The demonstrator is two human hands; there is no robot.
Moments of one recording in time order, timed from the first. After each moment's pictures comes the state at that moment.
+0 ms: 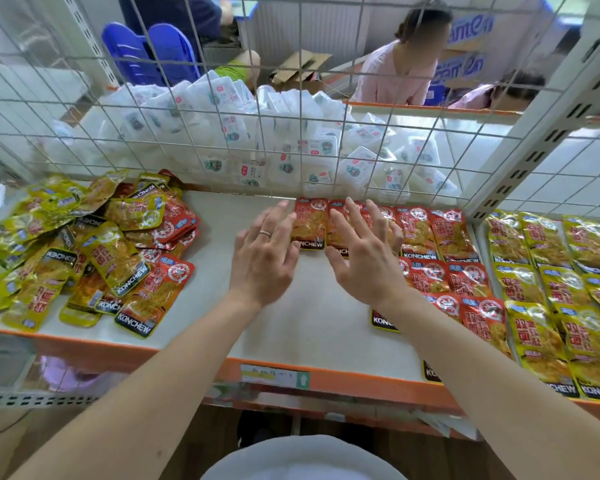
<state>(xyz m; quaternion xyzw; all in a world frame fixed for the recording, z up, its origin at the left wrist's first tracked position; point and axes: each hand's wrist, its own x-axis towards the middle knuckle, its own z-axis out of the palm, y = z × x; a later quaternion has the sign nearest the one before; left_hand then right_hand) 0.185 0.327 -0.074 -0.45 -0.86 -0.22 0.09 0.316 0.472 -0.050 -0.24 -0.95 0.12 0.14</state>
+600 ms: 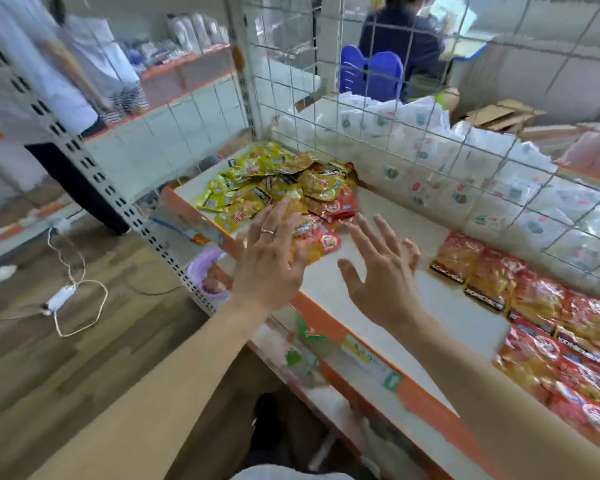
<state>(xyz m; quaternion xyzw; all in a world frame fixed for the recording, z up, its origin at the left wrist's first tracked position) 0.226 0.141 -0.006 -0.14 -0.96 -0.19 0.17 0.262 0.332 -0.020 0.04 -0.96 0.23 0.17</state>
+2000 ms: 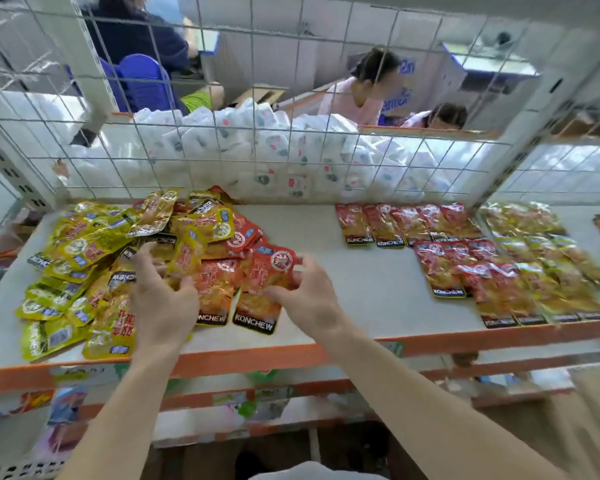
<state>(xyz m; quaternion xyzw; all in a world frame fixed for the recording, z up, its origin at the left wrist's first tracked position) 0.076 0.101 -0.028 -0.16 -0.85 -0.50 -0.06 0.215 0.233 -0.009 -0.39 -0.71 0.57 0.16</state>
